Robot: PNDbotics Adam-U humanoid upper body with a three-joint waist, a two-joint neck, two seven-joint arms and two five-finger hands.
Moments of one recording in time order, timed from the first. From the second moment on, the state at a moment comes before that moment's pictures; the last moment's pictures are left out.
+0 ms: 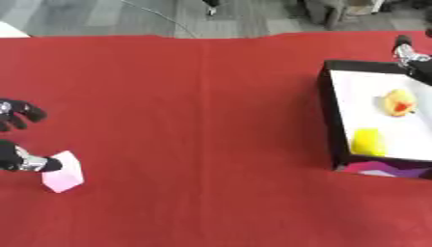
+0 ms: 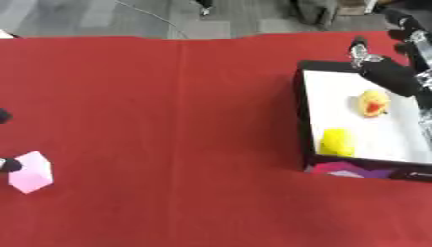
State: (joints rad) left arm -0.39 0.98 -0.24 -1.81 -0.44 0.56 -0.68; right arm -0.39 -0.55 -0.07 -1.92 0.23 0.46 0.02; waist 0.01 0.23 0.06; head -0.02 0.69
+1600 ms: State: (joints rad) left arm -0.47 0.88 -0.40 -1.55 -0.56 0.53 -0.71; right arm -0.38 -0.54 -0.07 -1.92 0.23 0.46 0.03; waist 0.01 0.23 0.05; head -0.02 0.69
